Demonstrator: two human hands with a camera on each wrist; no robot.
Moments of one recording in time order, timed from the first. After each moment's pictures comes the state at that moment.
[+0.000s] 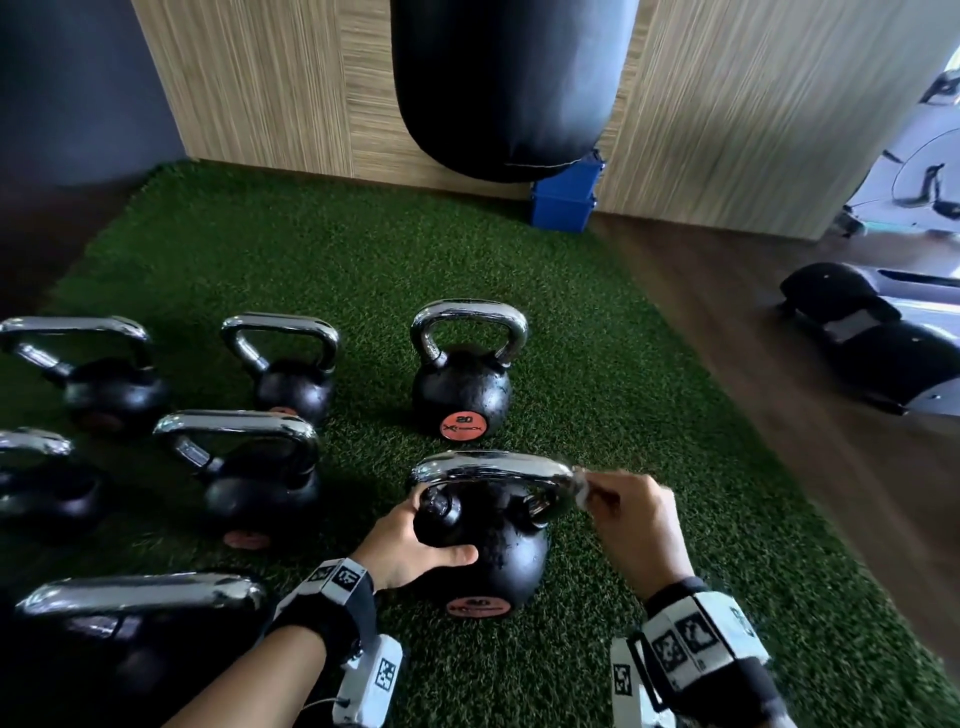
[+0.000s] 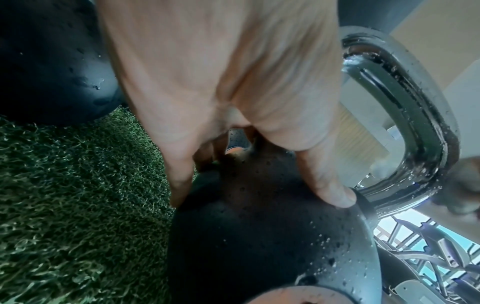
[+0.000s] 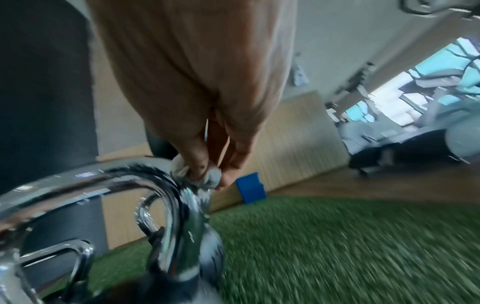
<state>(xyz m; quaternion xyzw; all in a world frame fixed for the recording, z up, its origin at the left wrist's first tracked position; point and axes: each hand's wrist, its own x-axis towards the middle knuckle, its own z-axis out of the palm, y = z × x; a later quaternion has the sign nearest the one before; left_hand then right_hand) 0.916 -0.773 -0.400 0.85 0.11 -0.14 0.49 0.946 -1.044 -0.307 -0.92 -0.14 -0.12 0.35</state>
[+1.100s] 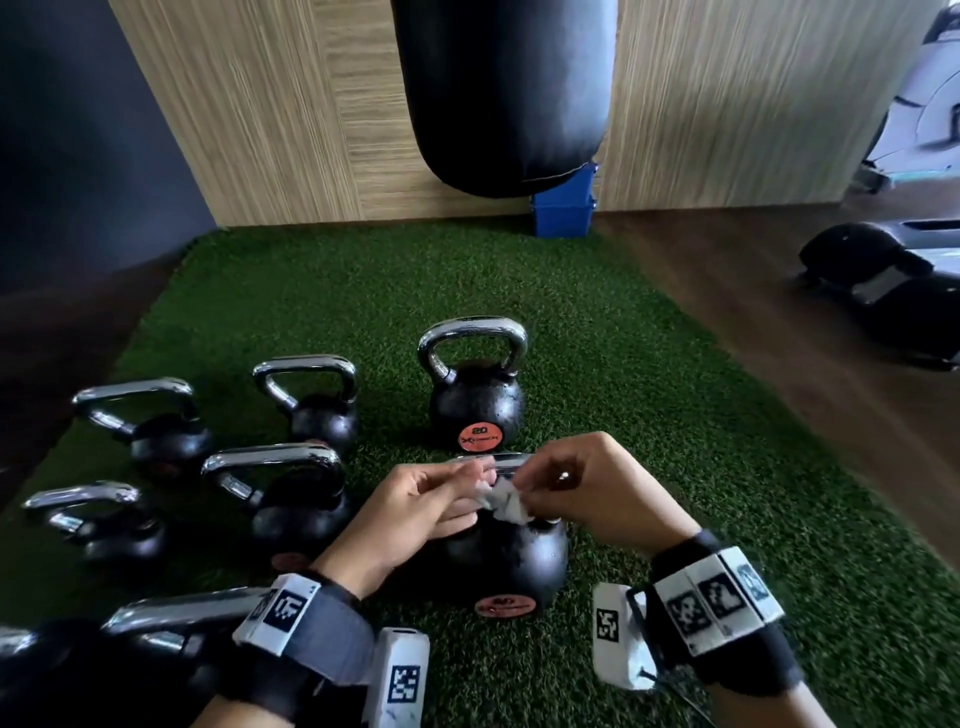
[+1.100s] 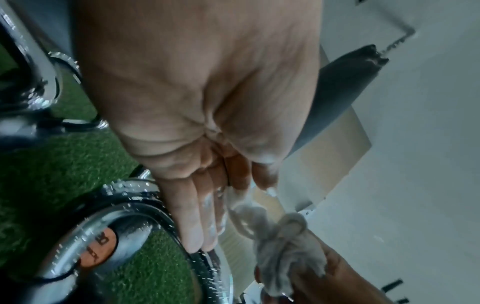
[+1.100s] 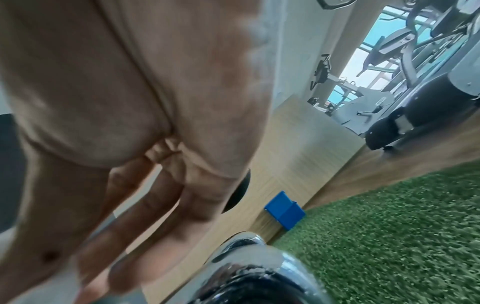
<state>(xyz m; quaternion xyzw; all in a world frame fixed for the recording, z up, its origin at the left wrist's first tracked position) 0.882 -0.803 -0.259 0.69 0.06 -0.10 0.71 0.937 -1.022 -0.250 -0.78 -0.28 0.13 0.55</state>
